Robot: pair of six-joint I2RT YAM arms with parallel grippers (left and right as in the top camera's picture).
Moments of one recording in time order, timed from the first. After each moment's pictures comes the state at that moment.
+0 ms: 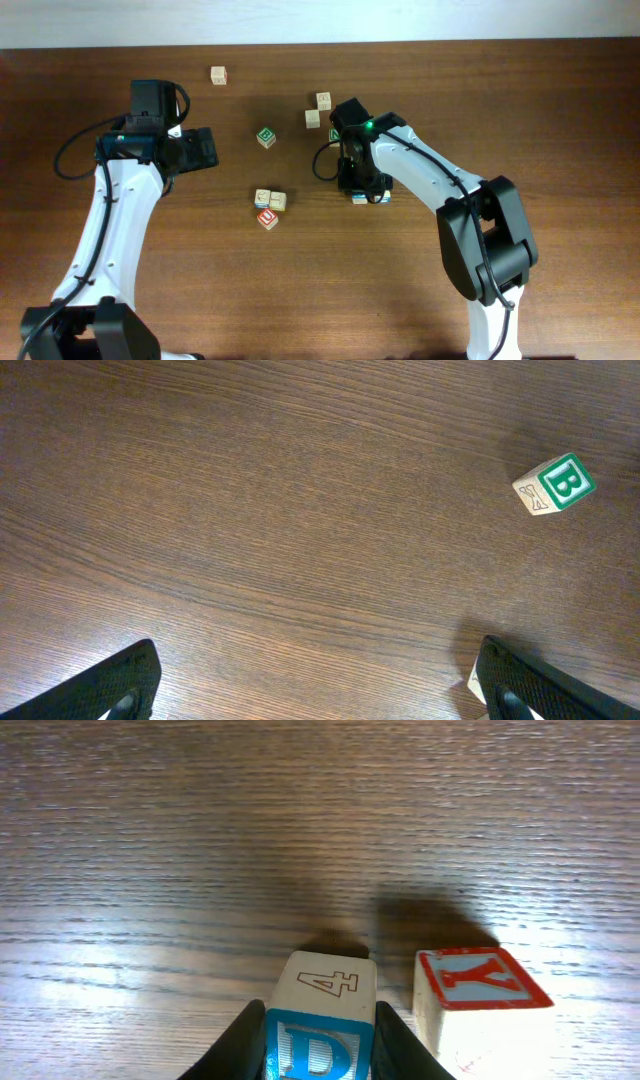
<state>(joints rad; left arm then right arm) 0.01 1.60 1.35 -0.84 -0.15 -0.18 0.47 2.13 1.60 -0.98 -0.01 0.49</state>
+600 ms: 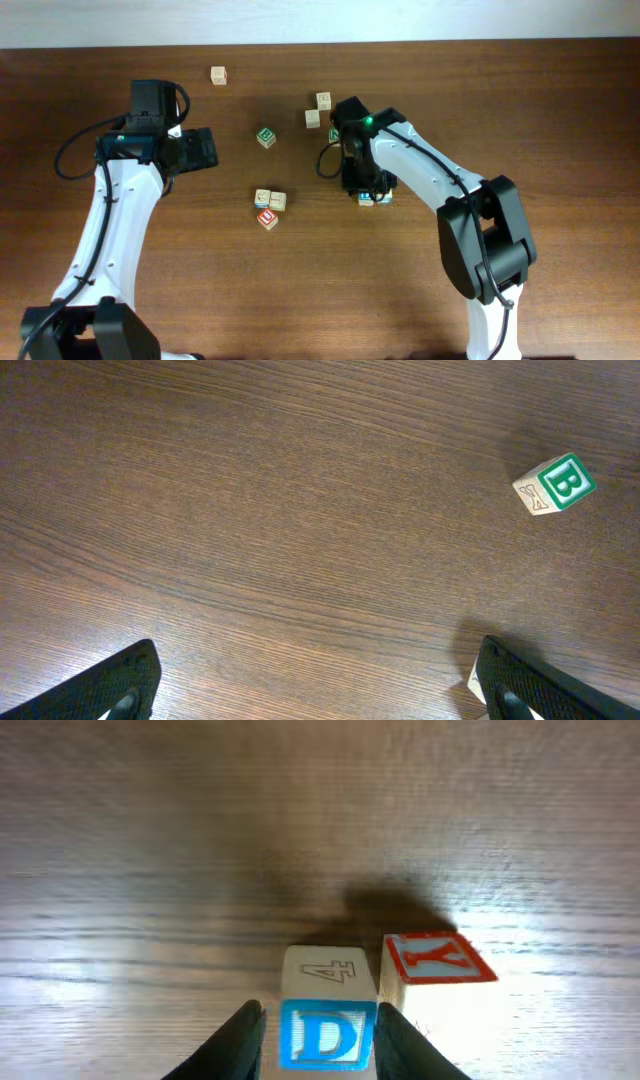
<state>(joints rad) 0.01 1.60 1.35 -0.84 -0.15 -0.18 0.47 2.13 1.66 -1.06 0.04 0.49</state>
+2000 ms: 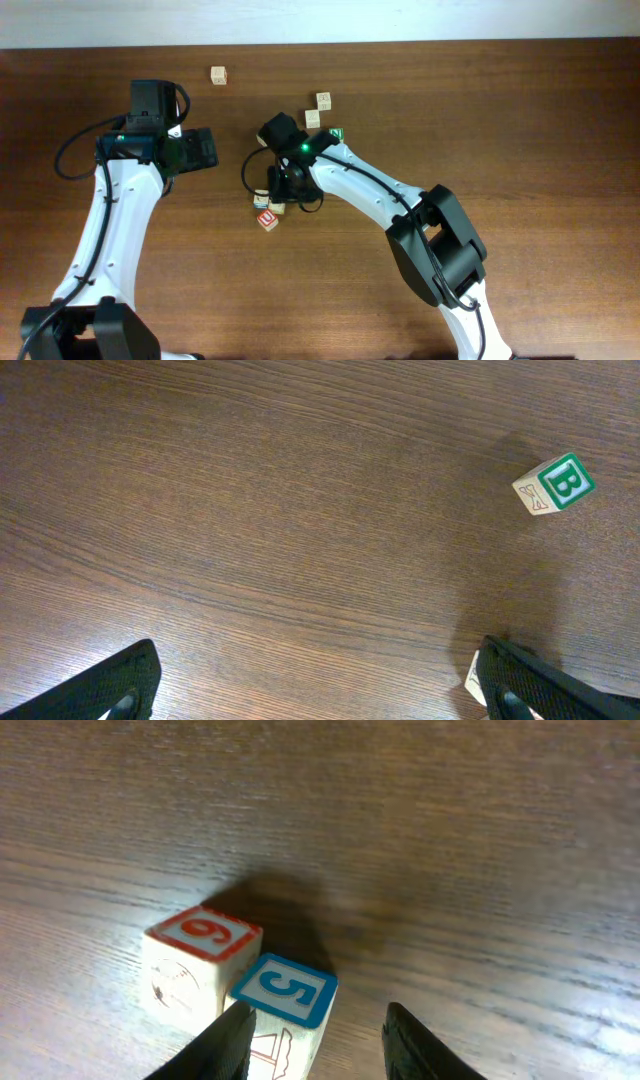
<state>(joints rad) 0.01 1.60 1.35 -0.84 -0.15 -0.18 0.71 2.26 1.78 -0.82 -0.17 0.62</state>
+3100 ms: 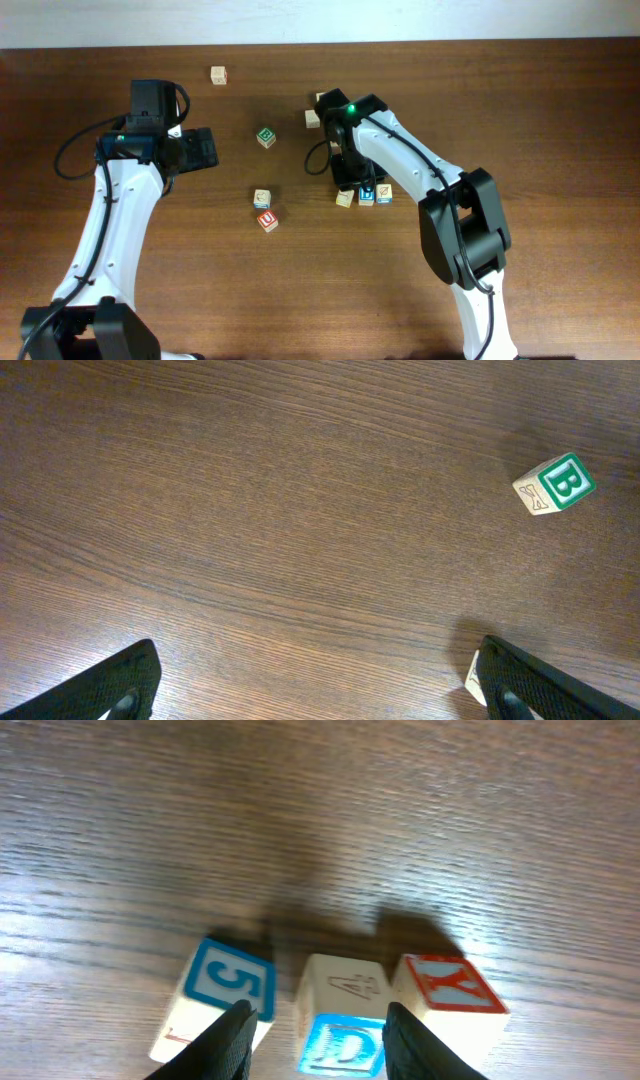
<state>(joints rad) 0.01 1.60 1.35 -0.84 -0.15 -0.18 0.50 2.27 1.88 -1.24 0.08 0.34</state>
